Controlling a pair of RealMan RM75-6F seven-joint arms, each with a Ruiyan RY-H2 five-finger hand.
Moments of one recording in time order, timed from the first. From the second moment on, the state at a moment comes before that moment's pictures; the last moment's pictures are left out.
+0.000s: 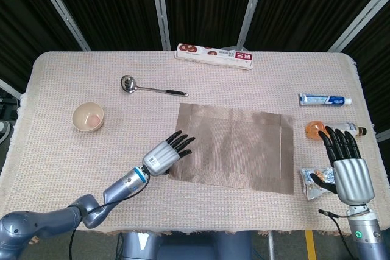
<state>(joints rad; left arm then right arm) -0.80 -1.86 -0.05 -1.02 1.67 0.99 0.09 0.16 -1.17 0.06 -1.63 -1.56 1.58 -0.10</state>
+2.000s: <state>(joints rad) -0.67 -1.49 0.13 -1.61 1.58 1.01 0.29 0.14 -1.15 0.07 -1.64 -1.63 1.61 -0.08</state>
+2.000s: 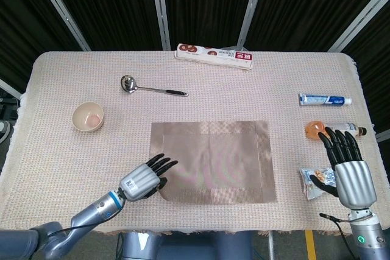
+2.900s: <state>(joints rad) -0.55 -1.36 0.23 -1.72 1.53 1.03 0.39 0.13 -1.15 0.07 -1.65 -1.65 1.61 -0.09</state>
